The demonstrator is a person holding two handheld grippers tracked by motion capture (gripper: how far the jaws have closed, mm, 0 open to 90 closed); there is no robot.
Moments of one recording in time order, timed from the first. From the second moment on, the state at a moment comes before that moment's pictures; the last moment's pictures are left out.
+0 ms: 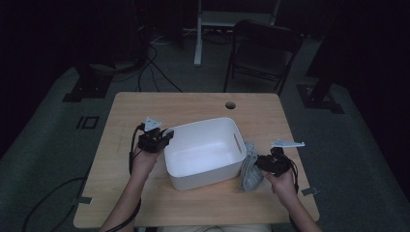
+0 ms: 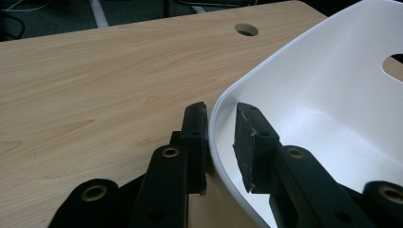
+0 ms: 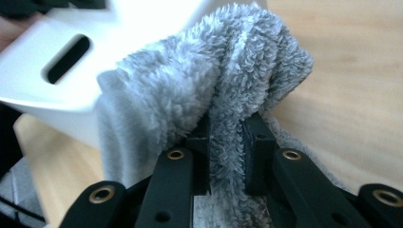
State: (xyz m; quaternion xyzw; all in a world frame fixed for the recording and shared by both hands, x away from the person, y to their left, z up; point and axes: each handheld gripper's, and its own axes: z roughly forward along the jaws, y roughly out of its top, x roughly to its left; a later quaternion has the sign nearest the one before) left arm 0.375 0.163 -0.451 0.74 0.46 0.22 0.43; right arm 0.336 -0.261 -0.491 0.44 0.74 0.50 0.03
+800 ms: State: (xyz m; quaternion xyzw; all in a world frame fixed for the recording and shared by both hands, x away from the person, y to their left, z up) left arm 0.376 0.162 -0.451 0.74 0.46 0.22 0.44; right arm 0.381 -0.253 -0.514 0.46 0.75 0.47 0.00
